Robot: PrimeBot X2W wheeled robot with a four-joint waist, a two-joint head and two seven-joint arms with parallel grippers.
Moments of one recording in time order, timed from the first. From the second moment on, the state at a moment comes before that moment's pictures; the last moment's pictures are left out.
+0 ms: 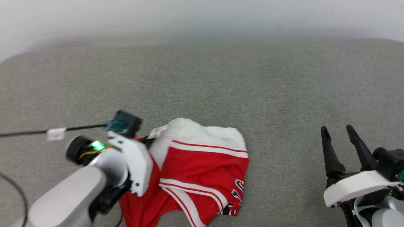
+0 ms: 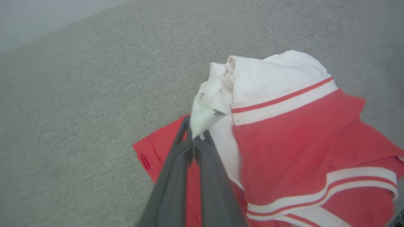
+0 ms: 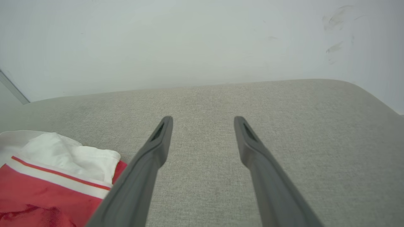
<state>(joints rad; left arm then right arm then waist) -0.59 0.66 -0.88 0.08 -0.83 0.16 0.33 -0.06 -0.05 -0.06 -0.04 0.18 0.13 0.01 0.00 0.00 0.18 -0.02</state>
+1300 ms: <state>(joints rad) -0.23 0.59 -0.68 -0.01 -0.78 0.46 -0.25 0.00 -0.08 0.00 0.01 0.21 0.13 0.18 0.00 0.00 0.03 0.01</state>
